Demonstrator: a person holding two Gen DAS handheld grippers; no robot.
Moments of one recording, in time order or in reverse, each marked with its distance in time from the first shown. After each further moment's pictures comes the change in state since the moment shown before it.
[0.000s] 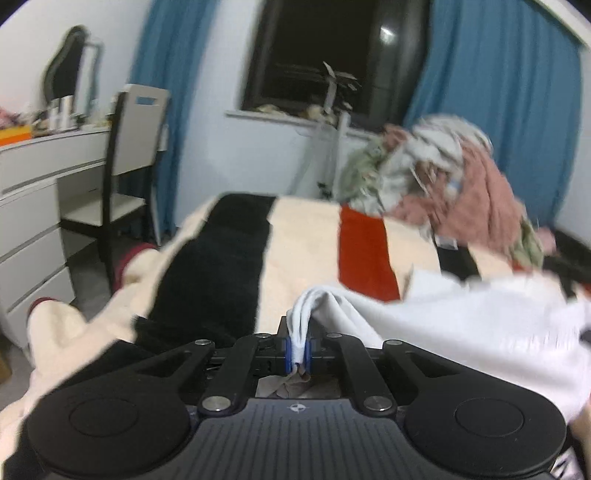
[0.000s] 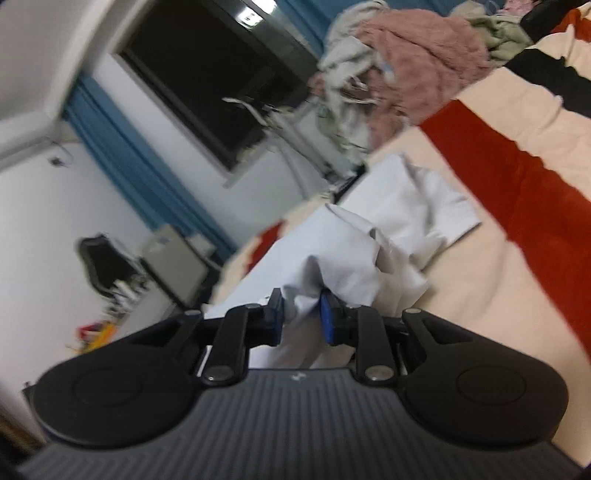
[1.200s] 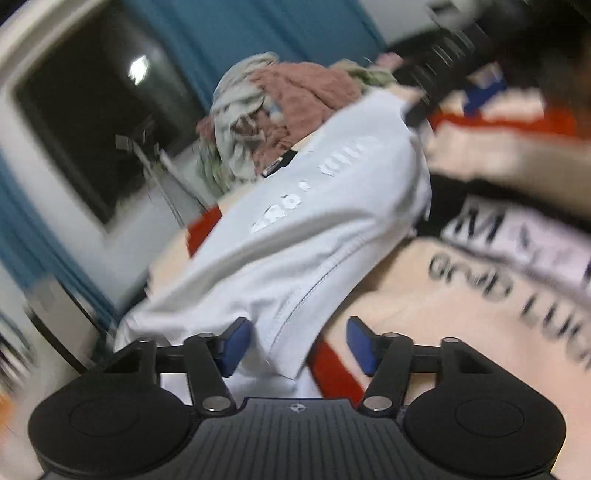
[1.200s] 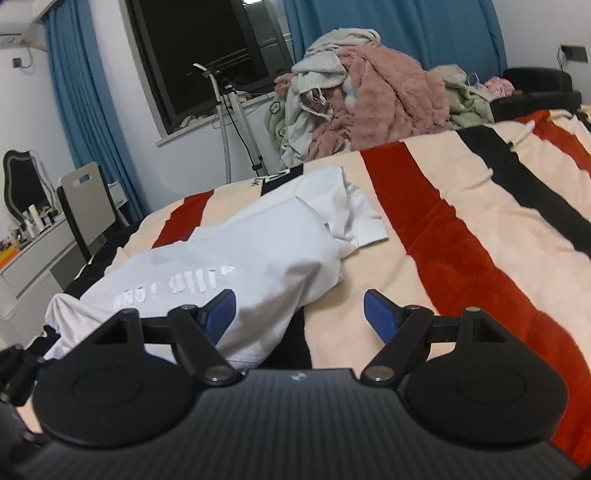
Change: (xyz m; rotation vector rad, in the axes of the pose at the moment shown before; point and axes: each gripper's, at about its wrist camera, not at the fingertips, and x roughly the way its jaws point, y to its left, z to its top) left arm -0.092 -0.158 -0.100 0.990 -0.088 -0.004; right arm -0.049 0.032 -0.028 -0.274 -0.008 -0.308
